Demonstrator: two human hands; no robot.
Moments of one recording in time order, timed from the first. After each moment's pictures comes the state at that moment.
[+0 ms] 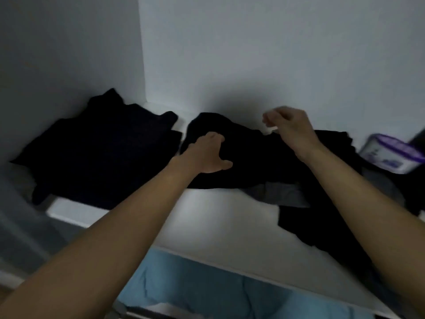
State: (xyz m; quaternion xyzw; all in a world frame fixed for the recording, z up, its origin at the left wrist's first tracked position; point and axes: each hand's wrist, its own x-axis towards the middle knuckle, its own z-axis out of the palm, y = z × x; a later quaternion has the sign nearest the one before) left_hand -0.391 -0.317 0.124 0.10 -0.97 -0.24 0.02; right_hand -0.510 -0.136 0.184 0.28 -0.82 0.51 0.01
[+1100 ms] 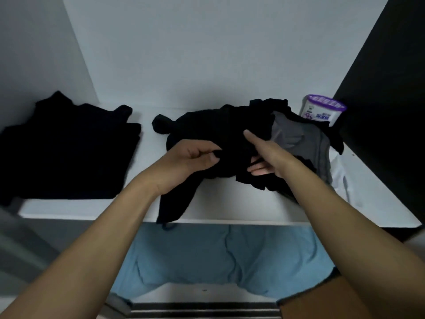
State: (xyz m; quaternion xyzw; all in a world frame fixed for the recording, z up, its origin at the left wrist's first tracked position) left_hand -0.274 -0.223 0.145 -0.19 -0.73 -0.65 0.01; right_hand -0.430 -0.017 0.121 0.00 -0.83 0.51 -0.23
